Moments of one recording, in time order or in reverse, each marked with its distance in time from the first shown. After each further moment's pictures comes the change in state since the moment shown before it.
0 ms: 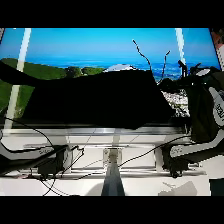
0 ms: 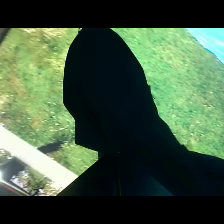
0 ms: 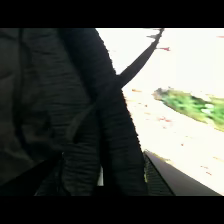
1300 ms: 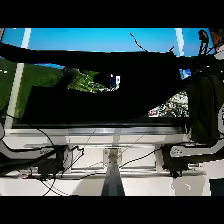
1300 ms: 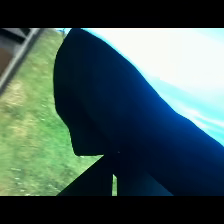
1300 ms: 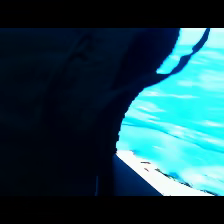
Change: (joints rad) left arm -0.076 -0.027 0.016 0.012 0.226 0.010; right arm -0.011 0.114 0.239 -0.055 -0.164 -0.038
